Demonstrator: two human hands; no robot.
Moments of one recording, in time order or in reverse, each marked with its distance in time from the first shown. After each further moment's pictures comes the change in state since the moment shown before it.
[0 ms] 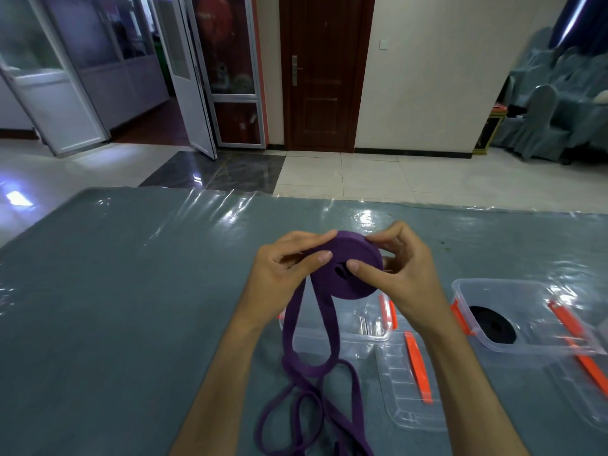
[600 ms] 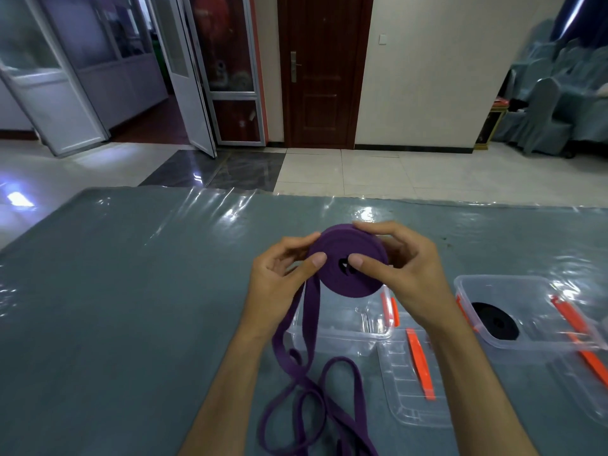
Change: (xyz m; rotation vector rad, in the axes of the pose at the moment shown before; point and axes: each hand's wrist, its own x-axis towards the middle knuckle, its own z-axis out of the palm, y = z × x) left_hand -0.011 -0.018 0.002 -0.133 0.107 -0.067; right_hand 0.004 -0.004 -0.002 0.031 -0.074 -0.057
